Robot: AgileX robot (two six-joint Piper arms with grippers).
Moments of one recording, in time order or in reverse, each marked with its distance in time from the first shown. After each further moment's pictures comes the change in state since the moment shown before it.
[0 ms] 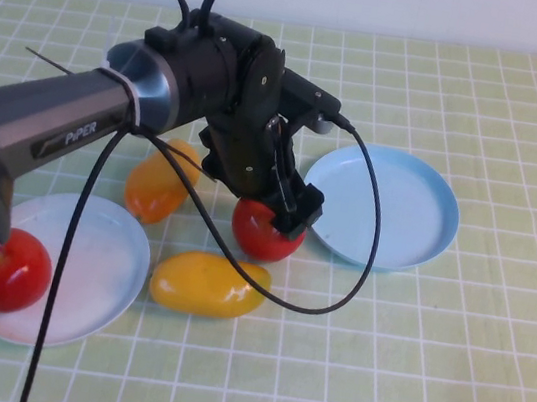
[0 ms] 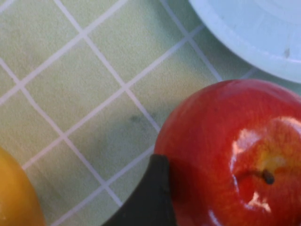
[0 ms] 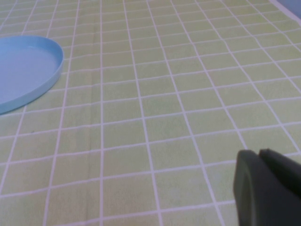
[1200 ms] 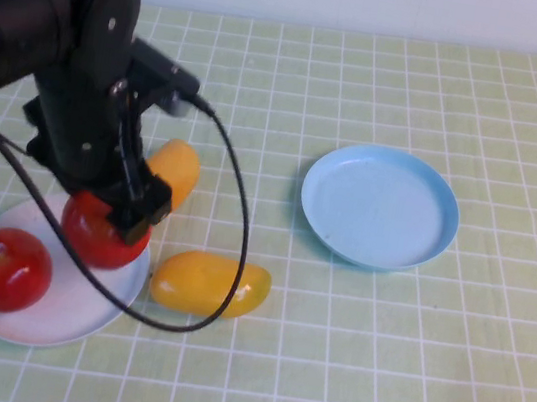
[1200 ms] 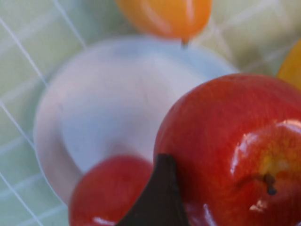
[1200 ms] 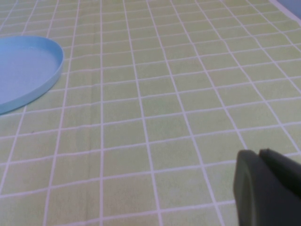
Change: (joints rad) right arm 0.000 0.000 0.000 0.000 0.000 0.000; left arm 0.139 -0.356 0.257 0.171 0.269 -0.031
